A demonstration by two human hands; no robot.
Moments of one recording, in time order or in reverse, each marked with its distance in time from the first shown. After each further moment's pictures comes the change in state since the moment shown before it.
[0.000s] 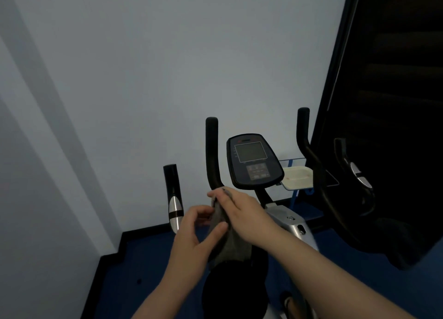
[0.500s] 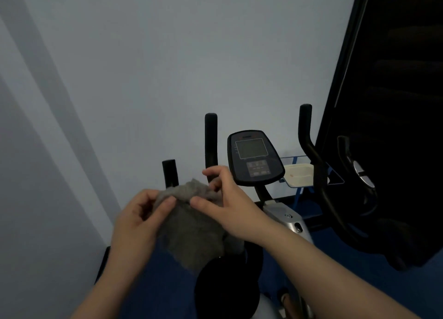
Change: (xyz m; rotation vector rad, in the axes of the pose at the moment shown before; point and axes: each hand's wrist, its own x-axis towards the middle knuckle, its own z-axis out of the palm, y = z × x) left_hand 0.001 0.031 -0.054 -0.121 0.242 0.076; right_hand -0.003 -0.022 -0.005 0.208 -0.096 -0.121
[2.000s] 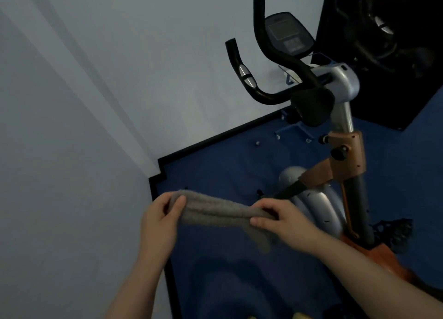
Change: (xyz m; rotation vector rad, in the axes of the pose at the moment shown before) left_hand -0.191 -0.067 -0.291 0.263 -0.195 -0.255; right_hand -0.223 0.002 0.315 0.115 0.112 0.299
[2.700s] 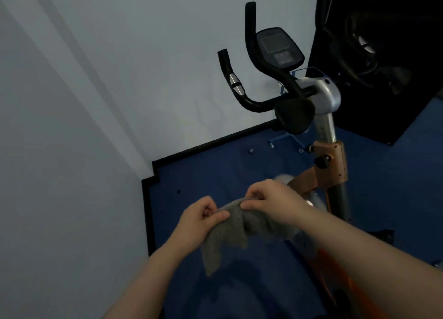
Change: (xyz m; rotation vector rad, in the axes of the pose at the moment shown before) left_hand -0.006 -0.013 0.073 0.172 -0.453 0.048; right_hand 0.017 -0.025 -0.048 -0.606 -0.025 0.089
